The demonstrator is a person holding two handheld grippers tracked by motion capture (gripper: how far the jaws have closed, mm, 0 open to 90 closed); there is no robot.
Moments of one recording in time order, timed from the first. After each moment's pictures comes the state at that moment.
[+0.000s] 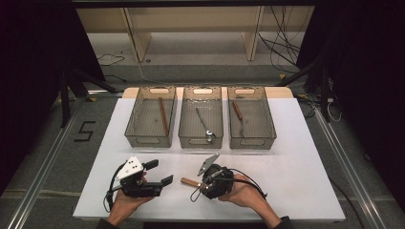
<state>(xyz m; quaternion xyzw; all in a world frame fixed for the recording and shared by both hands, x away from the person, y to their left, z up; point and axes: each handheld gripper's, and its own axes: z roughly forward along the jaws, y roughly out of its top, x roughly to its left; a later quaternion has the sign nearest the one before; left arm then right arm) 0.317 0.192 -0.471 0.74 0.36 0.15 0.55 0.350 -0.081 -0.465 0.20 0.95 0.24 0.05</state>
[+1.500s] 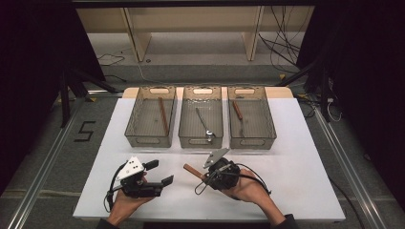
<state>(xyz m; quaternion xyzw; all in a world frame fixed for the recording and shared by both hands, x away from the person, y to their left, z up) 0.317 0.191 -0.471 0.75 0.35 0.15 0.54 0.353 -0.098 -0.441 0.20 0.93 0.30 0.06</state>
